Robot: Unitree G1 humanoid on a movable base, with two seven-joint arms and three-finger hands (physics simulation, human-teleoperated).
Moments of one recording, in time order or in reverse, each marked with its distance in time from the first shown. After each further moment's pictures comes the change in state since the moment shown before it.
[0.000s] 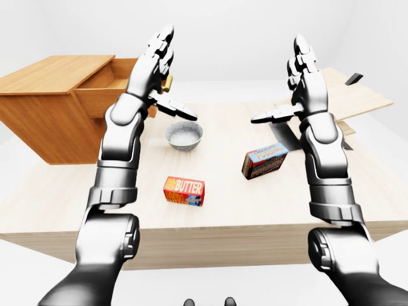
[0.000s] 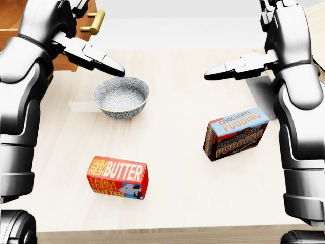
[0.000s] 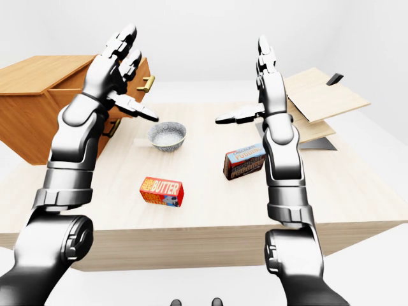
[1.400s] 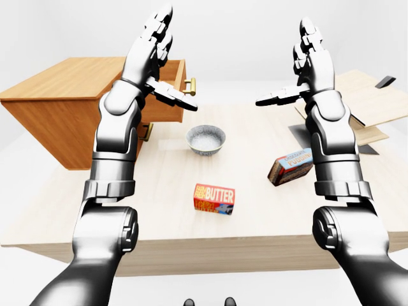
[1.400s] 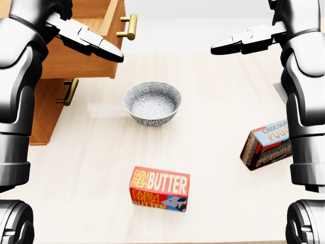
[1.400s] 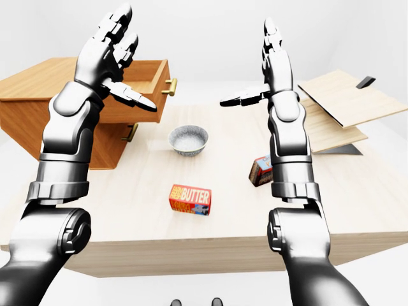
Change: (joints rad) left arm -0.084 0.021 0.001 0.037 -0.004 0.000 -0.006; right arm -0.211 -0.065 -0.003 0.258 -0.007 0.000 0.008
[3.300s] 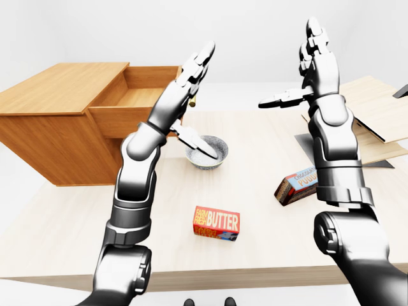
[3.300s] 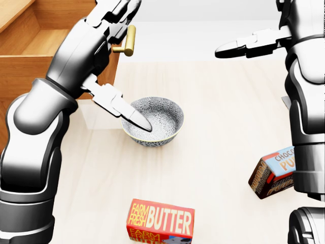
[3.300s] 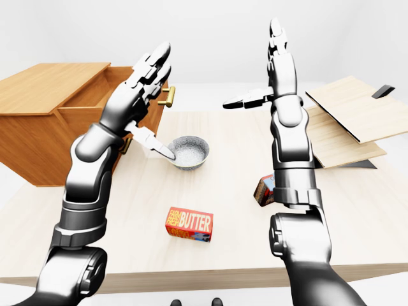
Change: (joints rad) left arm 0.328 -0.149 -0.087 -0.474 0.102 0.000 -0.111; right arm 0.052 -0.004 -0.006 -0.074 -0.025 0.000 -0.027
